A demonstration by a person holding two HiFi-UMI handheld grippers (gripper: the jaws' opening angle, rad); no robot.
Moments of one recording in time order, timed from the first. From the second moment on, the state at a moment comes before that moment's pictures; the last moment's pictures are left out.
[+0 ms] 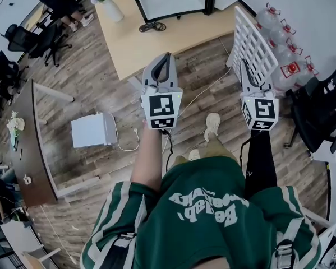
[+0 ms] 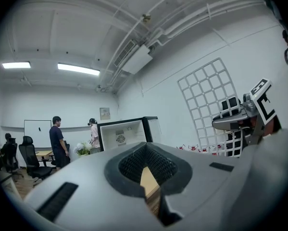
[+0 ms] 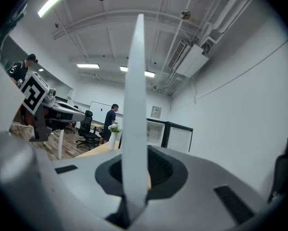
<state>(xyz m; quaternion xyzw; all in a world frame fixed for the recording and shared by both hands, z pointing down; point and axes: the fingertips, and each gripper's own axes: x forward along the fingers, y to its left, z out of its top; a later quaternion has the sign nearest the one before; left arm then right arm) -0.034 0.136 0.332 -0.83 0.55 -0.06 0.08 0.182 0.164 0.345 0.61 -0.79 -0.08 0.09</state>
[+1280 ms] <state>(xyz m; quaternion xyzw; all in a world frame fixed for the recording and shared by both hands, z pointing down) -0.046 -0.117 0.337 -0.77 0.63 -0.06 0.06 0.163 -0.137 0.355 0.52 -0.84 -0.10 0.08</state>
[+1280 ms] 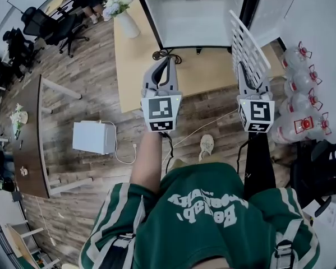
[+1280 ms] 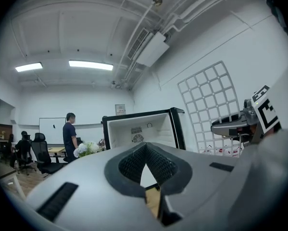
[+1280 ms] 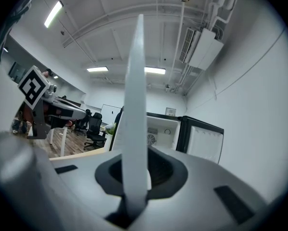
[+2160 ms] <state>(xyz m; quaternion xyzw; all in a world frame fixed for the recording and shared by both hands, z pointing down) -0.027 -0.230 0.356 -0.74 0.66 -0.09 0.05 0.161 -0.276 0.377 0.48 -0.86 -0.12 0.10</state>
